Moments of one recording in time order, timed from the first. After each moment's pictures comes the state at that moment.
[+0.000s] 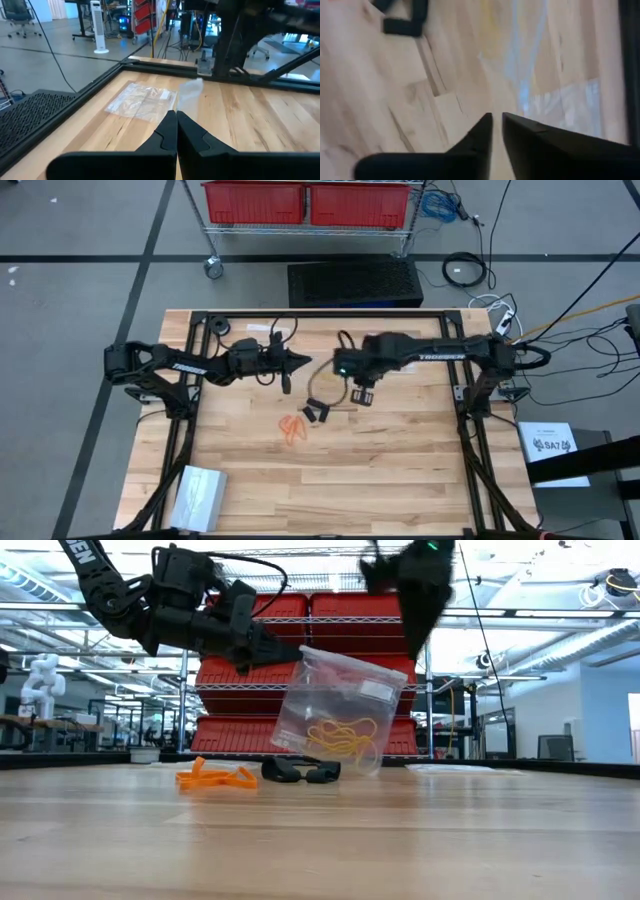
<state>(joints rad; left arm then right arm) 0.32 1.44 0.49 0.86 0.14 -0.02 -0.05 1.75 1.63 -1.28 0.21 0.21</state>
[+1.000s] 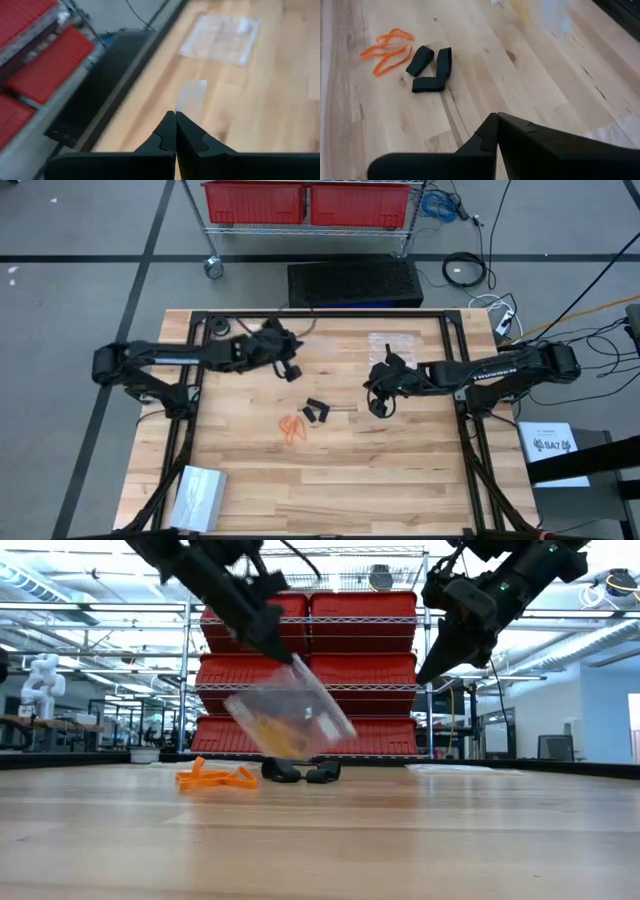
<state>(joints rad) 0.23 1.35 0.90 -0.10 -0.35 0.13 0.01 1.23 0.73 -0.27 0.26 0.33</state>
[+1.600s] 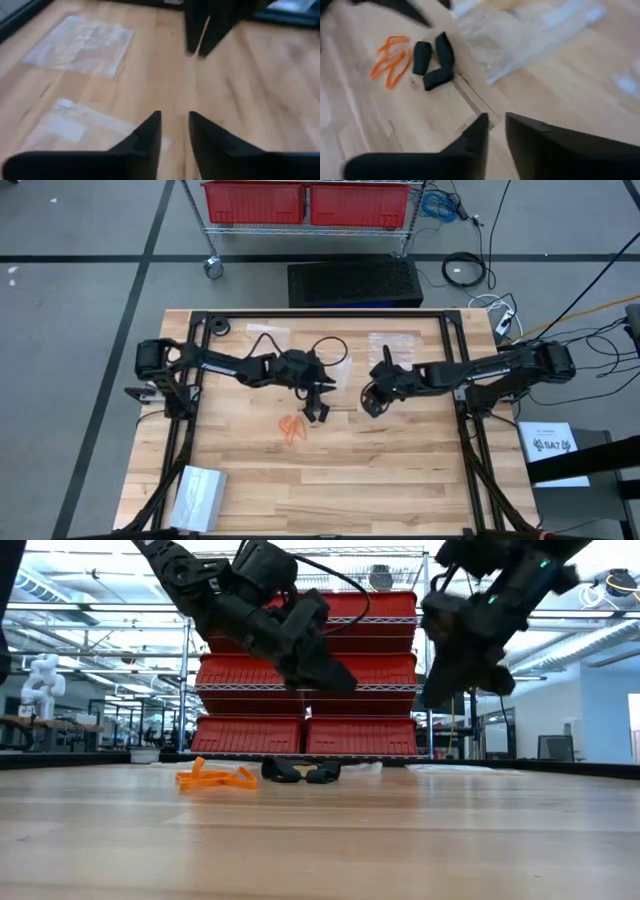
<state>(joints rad) 0.17 1.69 0.90 0.31 0.14 -0.04 0.00 1.29 0.73 -0.31 0.15 0.76</state>
